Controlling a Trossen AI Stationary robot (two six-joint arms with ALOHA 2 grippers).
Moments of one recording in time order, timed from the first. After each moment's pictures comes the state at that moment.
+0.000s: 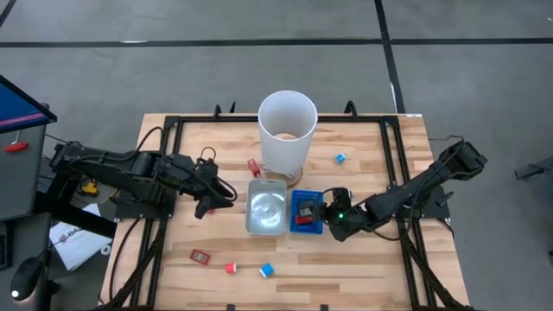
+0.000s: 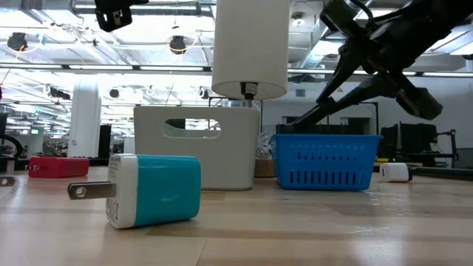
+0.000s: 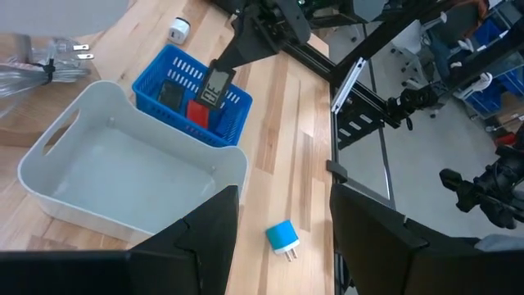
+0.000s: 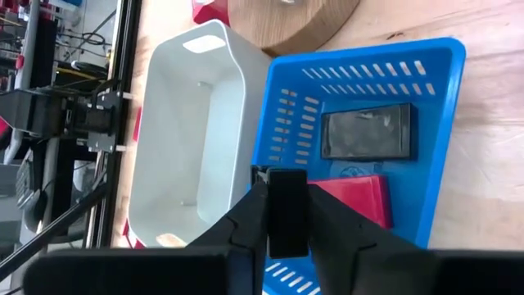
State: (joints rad) left arm -0.17 0.91 0.88 -0.46 0.02 -0.64; right arm 0.48 1.46 0.76 -0.22 0.68 1.85
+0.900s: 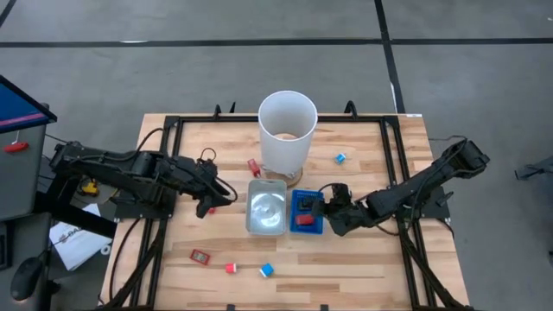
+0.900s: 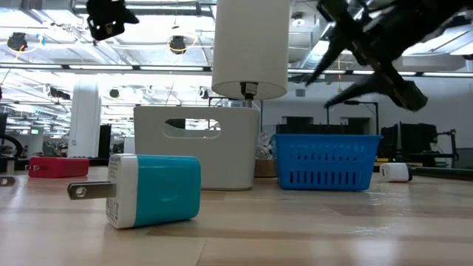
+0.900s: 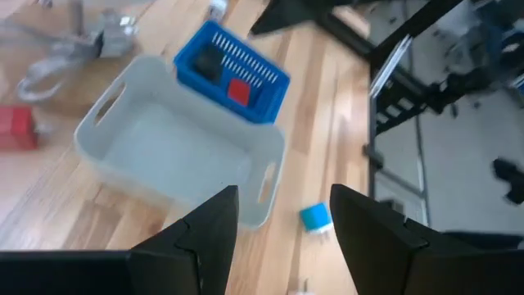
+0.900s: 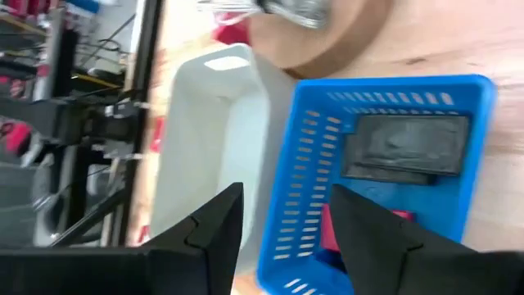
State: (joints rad) left arm -0.18 0.91 0.88 -0.58 -0.02 -0.64; right arm 0.45 1.42 0.76 -0.19 0.69 1.77
